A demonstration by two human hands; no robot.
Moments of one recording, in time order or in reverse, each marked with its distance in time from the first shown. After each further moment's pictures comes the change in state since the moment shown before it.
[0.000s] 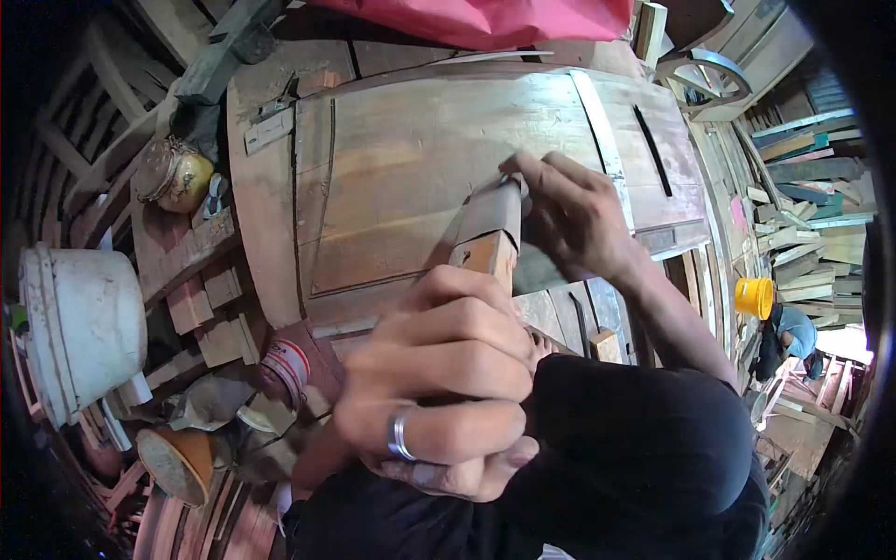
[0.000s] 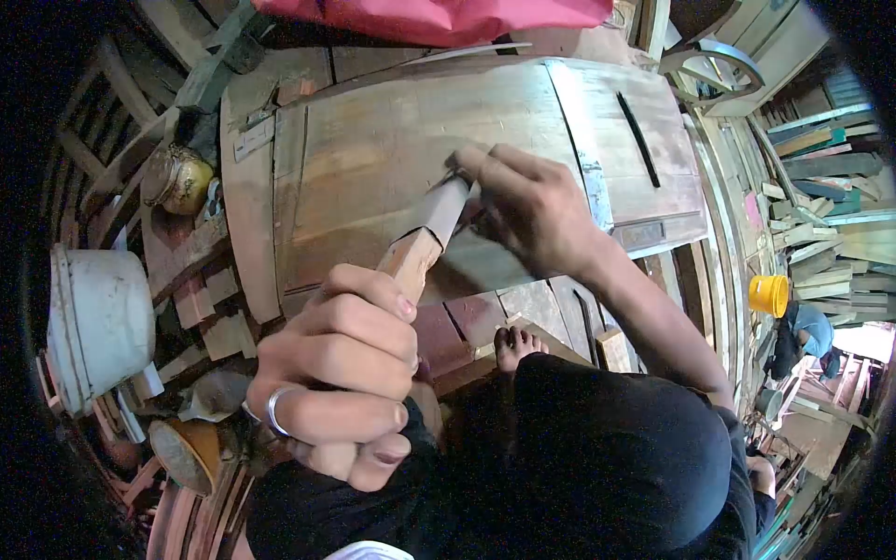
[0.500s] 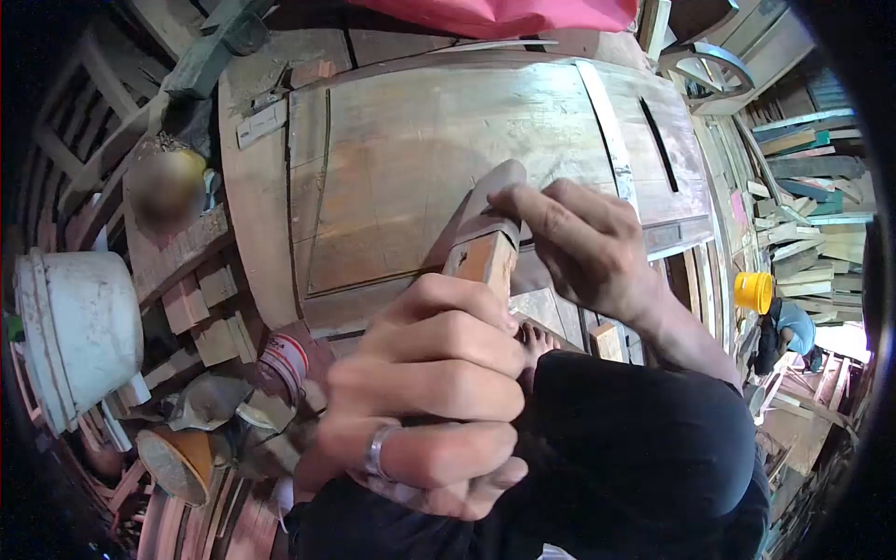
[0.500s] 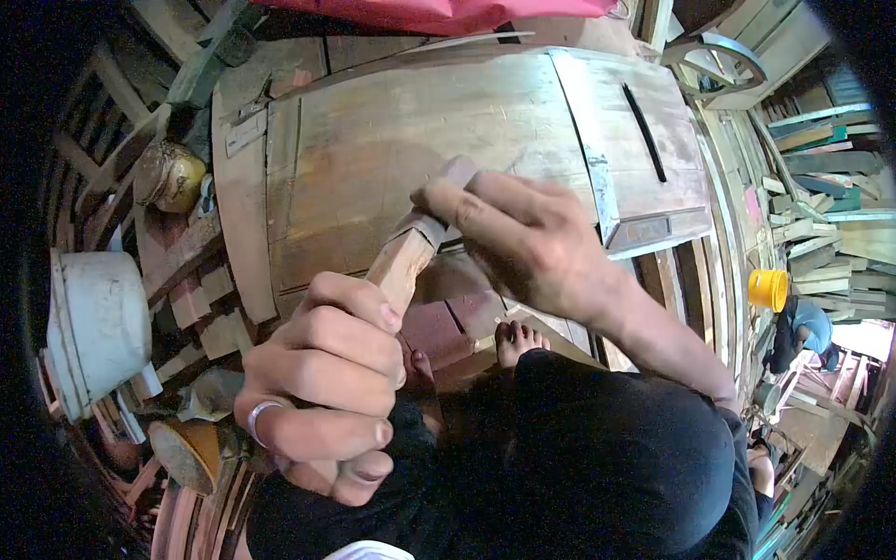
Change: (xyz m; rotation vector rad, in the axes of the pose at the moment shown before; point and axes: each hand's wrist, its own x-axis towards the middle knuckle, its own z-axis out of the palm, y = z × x) left_hand -0.007 0.001 -0.009 0.015 -0.006 -0.039; right_hand -0.003 -0.023 -0.003 -0.065 0.005 -0.182
